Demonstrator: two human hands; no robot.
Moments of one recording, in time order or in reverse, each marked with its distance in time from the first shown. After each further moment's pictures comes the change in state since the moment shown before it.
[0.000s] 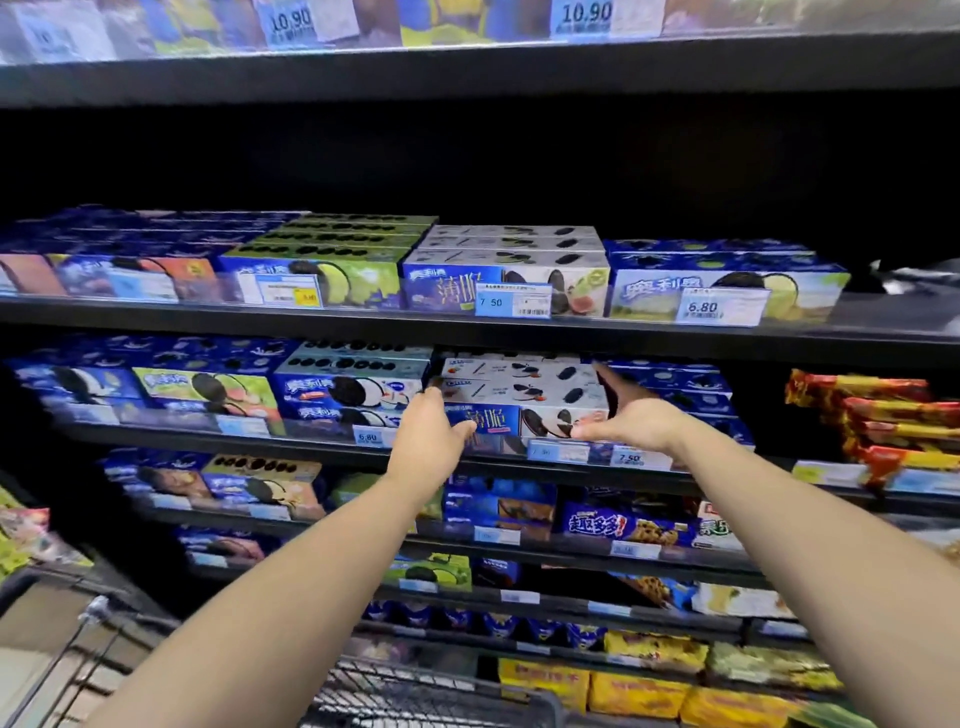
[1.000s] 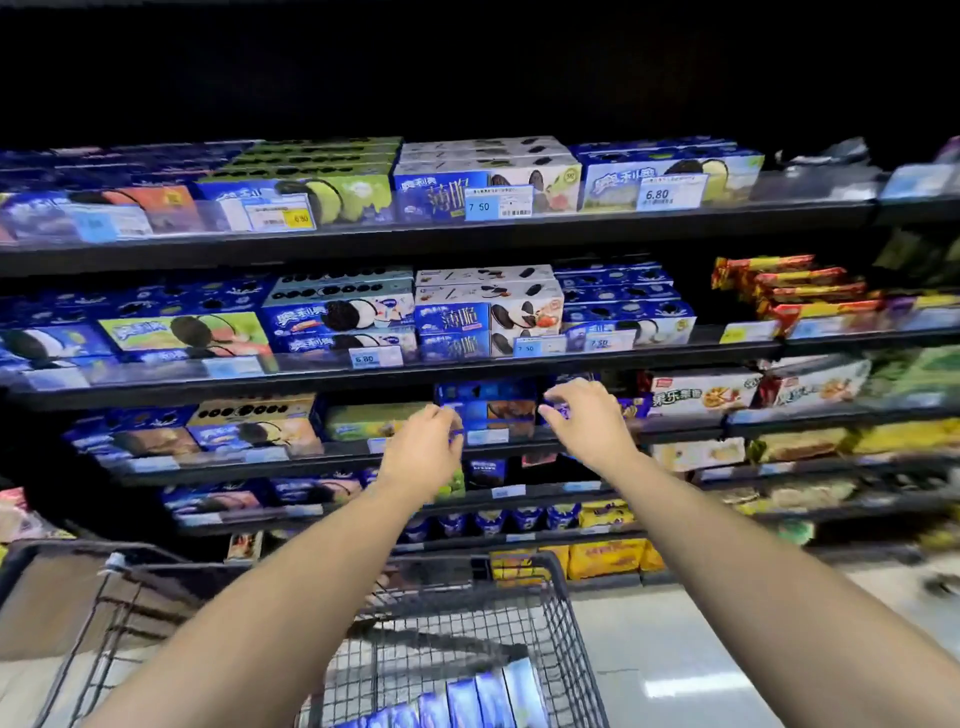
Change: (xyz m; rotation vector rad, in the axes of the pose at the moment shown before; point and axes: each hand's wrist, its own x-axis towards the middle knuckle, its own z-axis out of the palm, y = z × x) left_hand -0.105 -0.085 0.011 0.183 -0.299 0.325; right_hand -0.134 -0.029 0.157 -0.220 0.432 0.036
